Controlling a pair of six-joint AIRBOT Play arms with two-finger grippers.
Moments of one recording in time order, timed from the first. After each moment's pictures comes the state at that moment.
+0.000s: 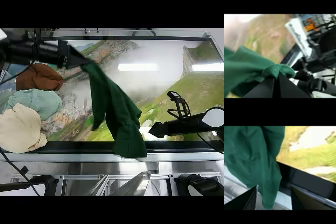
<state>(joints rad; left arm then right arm) -0.01 -1.50 1.57 0.51 -1.46 -1.20 0.18 -0.87 0.65 -1.04 1.18 1.39</state>
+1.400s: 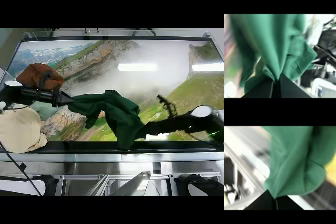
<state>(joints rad) 0.25 -1.60 1.20 0.45 -1.54 -0.94 0.03 -1.07 0.64 -0.55 1.25 0.99</state>
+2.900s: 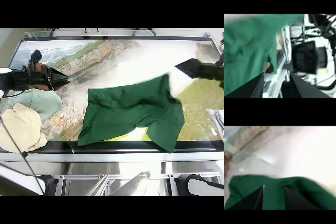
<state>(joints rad) 0.28 -1.87 1.53 0.27 -1.63 -1.02 -0.30 -1.41 1.22 -0.48 0.99 0.86</state>
